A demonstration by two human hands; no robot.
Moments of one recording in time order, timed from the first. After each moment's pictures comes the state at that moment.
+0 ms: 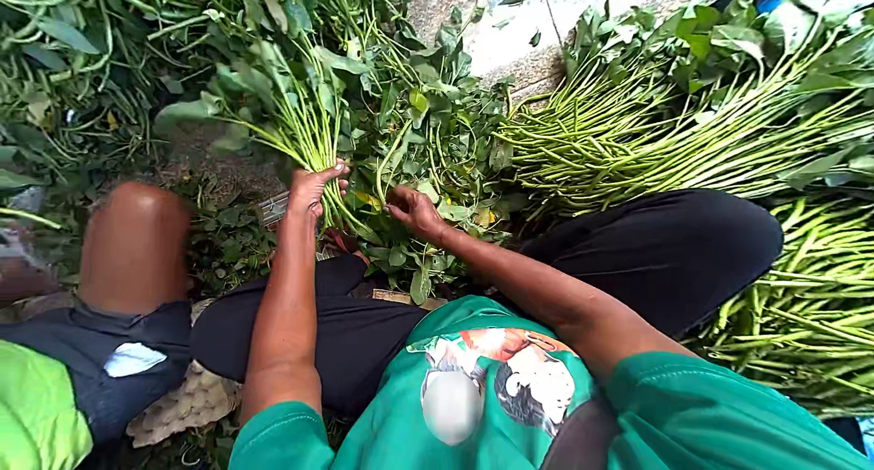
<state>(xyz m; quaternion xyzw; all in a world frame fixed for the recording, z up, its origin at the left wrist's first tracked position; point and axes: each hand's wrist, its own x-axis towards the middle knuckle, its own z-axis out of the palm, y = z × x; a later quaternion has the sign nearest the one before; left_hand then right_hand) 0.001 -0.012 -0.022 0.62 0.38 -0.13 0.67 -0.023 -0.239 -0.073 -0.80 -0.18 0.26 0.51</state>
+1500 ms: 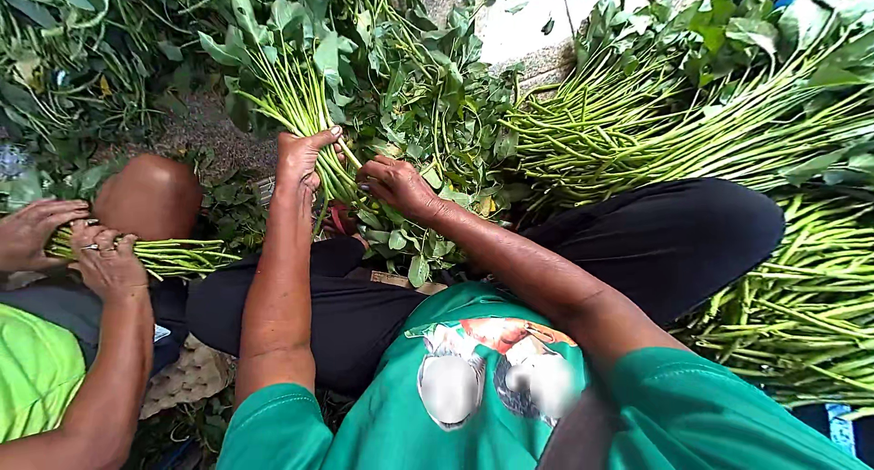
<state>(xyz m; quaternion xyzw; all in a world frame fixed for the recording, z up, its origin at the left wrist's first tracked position) -0.002 -0.020 0.020 0.61 0.35 -0.04 0.71 -0.012 -0.209 -0.010 -0.77 -0.38 0.11 0.51</state>
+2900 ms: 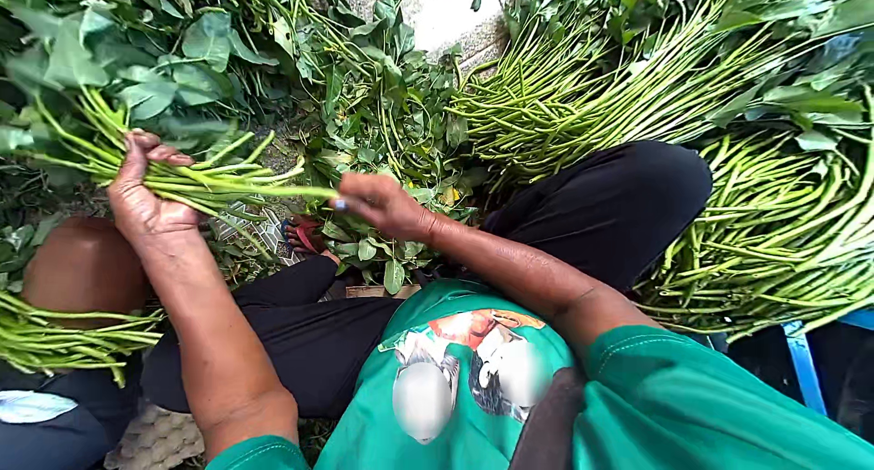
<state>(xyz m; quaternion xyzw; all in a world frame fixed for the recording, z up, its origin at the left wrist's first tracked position) -0.002 0.045 0.045 0.40 0.20 0.12 0.88 -0.020 -0.256 0.028 -0.71 -0.30 0.12 0.62</state>
